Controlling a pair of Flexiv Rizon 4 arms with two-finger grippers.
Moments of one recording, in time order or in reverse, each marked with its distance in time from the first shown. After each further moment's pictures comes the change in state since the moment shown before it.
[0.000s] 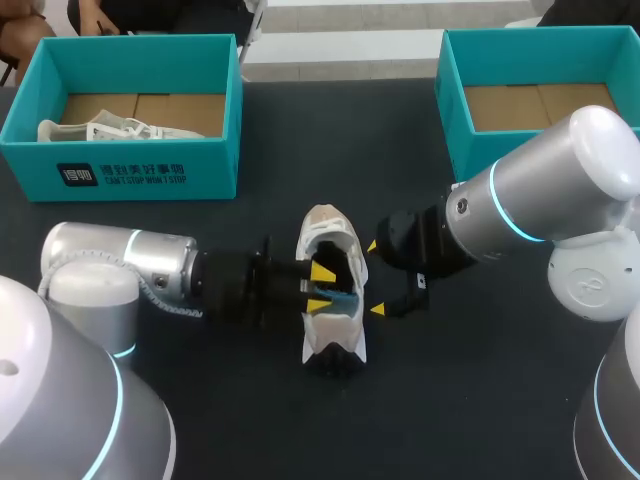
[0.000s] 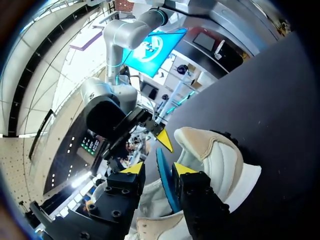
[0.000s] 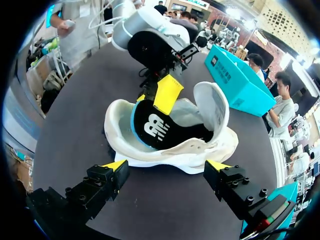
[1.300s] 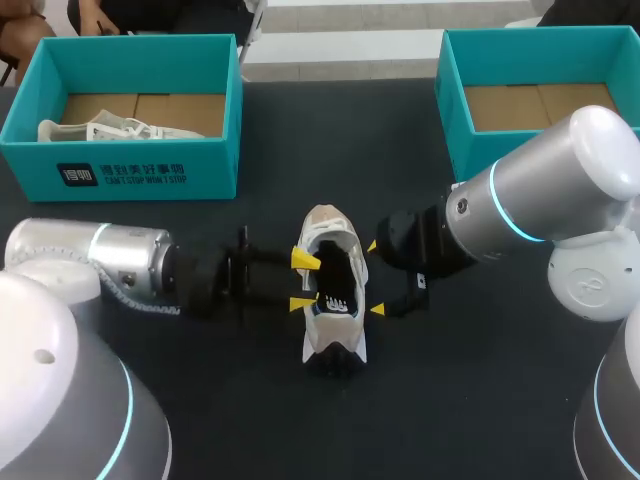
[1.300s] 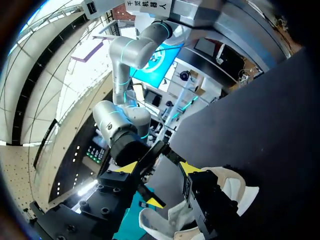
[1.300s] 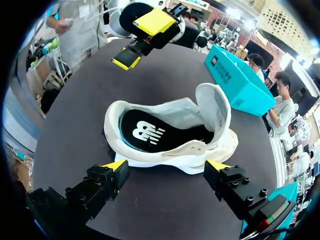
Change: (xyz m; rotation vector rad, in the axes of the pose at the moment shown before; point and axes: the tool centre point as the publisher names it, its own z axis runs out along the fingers) left arm -0.043 -0.064 -0.024 0.060 -0.027 0.047; right arm 0.000 0.000 0.000 0.000 0.000 0.000
